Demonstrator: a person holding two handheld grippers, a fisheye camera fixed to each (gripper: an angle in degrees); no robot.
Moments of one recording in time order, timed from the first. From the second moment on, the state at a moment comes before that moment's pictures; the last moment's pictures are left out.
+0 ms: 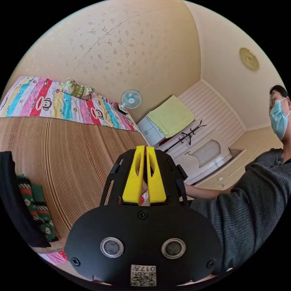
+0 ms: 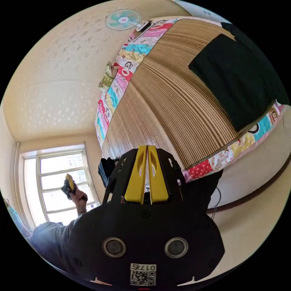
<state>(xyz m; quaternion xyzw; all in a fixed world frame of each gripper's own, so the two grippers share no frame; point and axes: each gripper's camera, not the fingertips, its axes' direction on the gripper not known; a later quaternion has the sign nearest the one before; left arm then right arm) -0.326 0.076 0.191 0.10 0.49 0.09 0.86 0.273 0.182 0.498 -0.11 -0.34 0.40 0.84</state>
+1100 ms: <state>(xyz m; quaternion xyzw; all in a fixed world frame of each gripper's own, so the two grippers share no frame) -0.067 0.014 0.239 0.02 0.40 0.10 0.91 0.585 0.170 0.611 -0.13 -0.47 0.35 0.80</state>
